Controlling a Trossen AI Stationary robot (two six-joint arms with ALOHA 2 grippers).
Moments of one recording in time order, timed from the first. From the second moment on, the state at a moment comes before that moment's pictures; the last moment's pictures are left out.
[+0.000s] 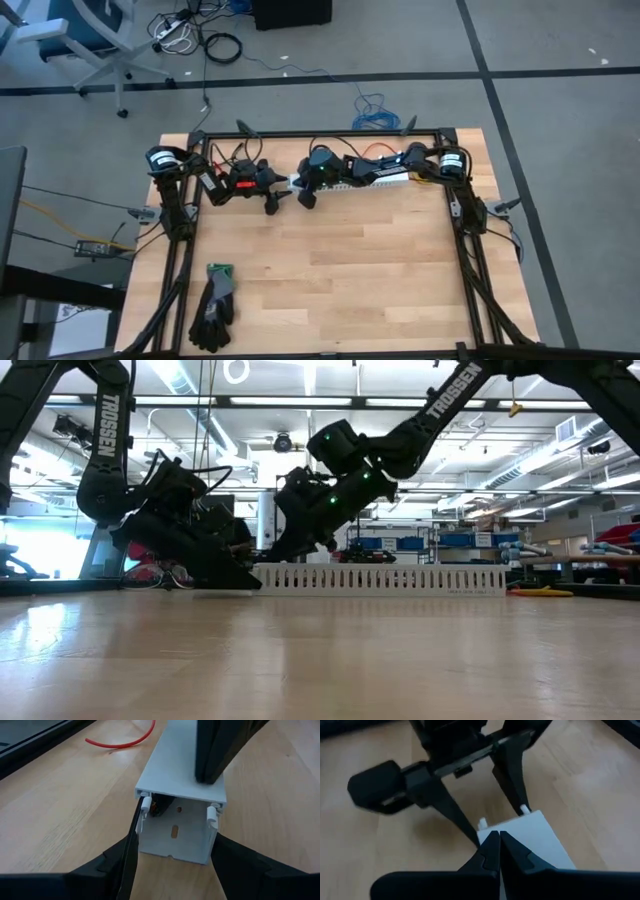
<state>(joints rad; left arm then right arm) 0.57 1.85 0.30 1.11 0.26 0.13 -0.27 2.11 1.33 0.23 -0.12 0.09</state>
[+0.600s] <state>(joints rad) 0.57 1.85 0.30 1.11 0.26 0.13 -0.29 2.10 1.36 0.03 -0.18 0.11</state>
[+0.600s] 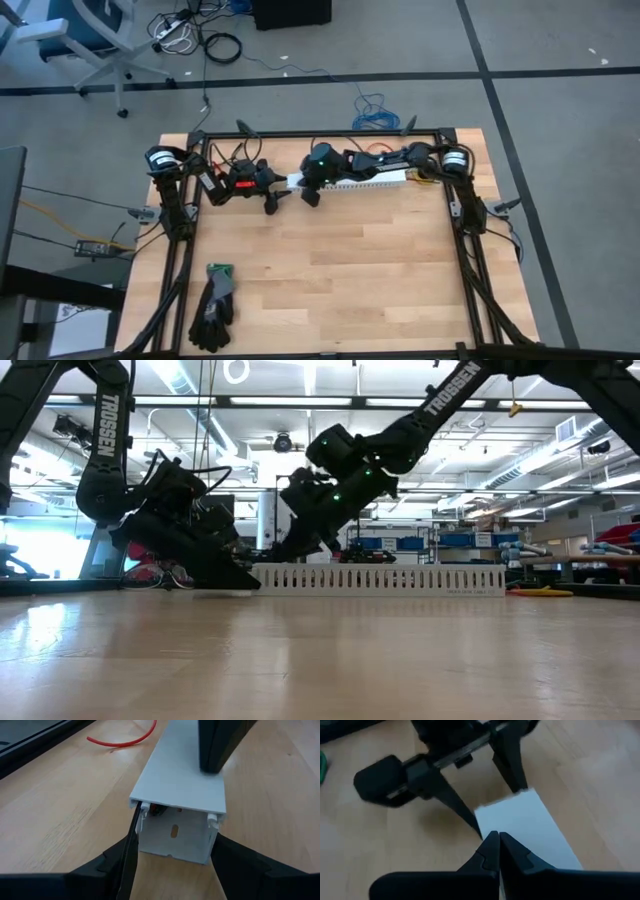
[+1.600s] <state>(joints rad) 0.57 1.85 0.30 1.10 0.31 0.01 -0.20 1.91 1.35 -0.04 0.00 -0.06</state>
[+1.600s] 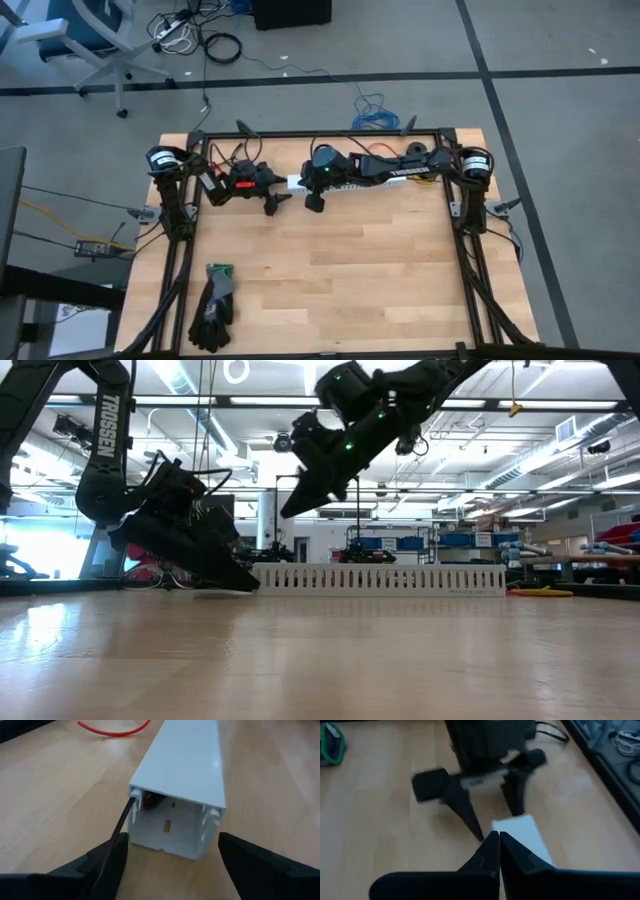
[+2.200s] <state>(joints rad) 0.57 1.19 0.10 0.95 0.28 -0.08 -0.27 1.41 0.57 0.40 -0.03 0.24</state>
